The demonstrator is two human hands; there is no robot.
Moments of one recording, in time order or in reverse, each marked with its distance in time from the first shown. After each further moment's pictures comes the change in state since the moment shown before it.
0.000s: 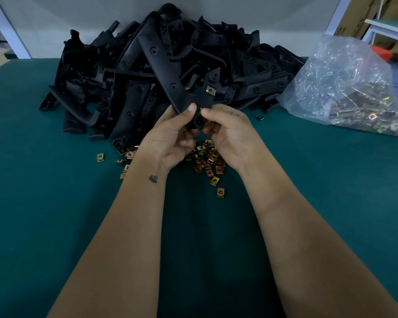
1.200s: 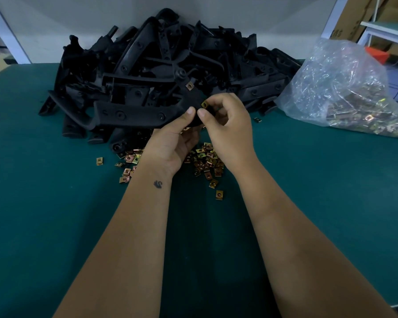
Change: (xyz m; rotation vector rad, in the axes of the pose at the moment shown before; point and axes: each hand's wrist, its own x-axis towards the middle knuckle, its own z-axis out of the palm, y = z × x) left_hand 0.007 -0.010 0.005 -0.081 0.127 0.068; right_hand -0.004 0.005 0.007 -0.762 0.267 -0.483
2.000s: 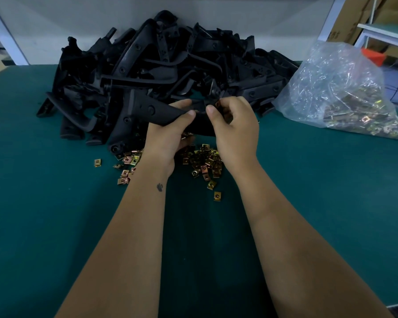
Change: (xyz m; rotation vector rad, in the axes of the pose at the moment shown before) left_hand 0.000 0.004 -0.001 0.345 0.032 0.195; right_hand 0.004 0.012 -0.004 -0.170 0.130 0.002
